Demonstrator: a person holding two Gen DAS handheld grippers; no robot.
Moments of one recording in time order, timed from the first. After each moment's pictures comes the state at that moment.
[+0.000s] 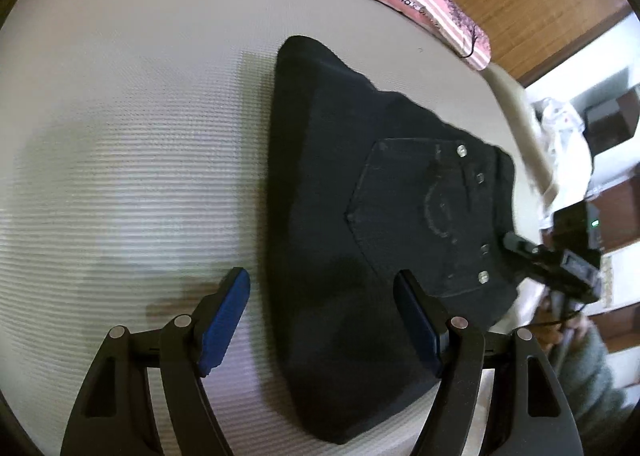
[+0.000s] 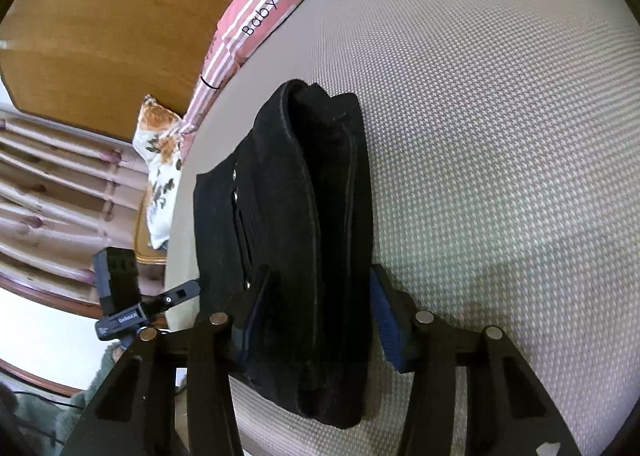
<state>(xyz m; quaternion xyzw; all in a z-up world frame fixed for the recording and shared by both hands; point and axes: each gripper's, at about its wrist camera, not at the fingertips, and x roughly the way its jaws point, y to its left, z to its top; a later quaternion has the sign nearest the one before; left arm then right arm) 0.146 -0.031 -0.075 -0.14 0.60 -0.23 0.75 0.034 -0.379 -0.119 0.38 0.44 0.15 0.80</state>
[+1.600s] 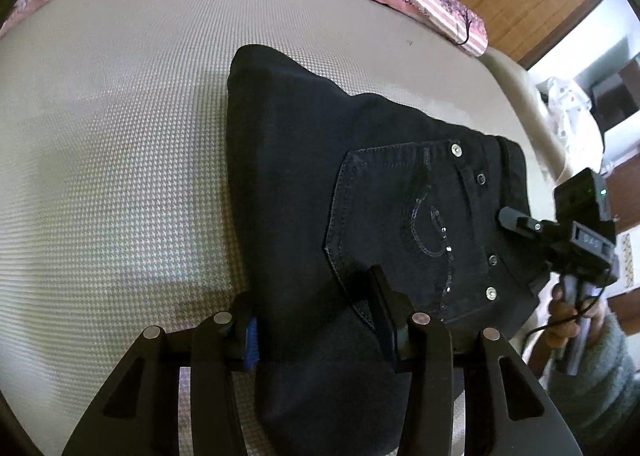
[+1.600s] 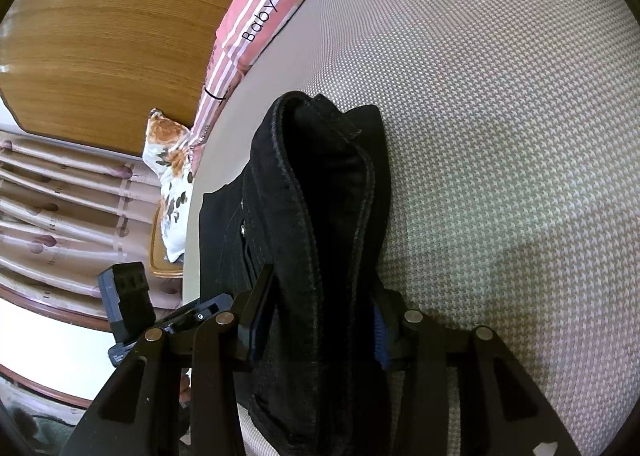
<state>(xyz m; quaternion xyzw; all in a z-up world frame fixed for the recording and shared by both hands) 0.147 -0.063 -0.072 -0.06 0.59 -0.22 0.78 0.064 -0.372 -0.124 0.41 0.43 0.15 0.79</state>
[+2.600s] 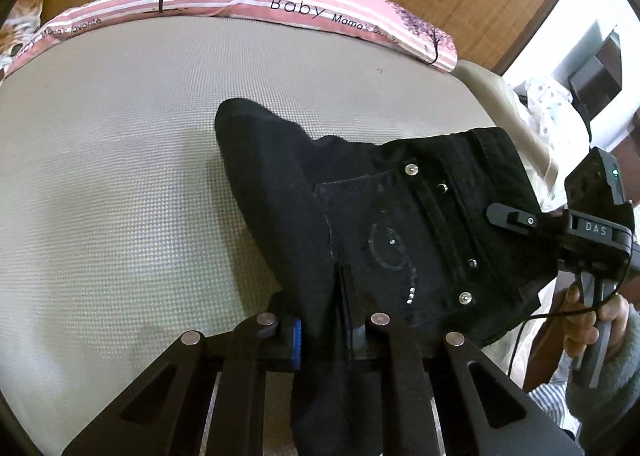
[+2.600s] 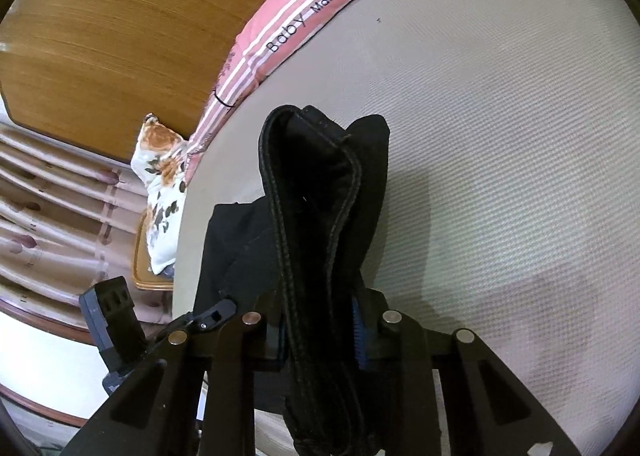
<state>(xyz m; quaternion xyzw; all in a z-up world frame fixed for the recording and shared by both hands) 0.119 -0.049 -0.034 -0.05 0.53 -0.24 0.81 0.042 -0.331 -0.071 0.39 0.41 0.10 0.82</state>
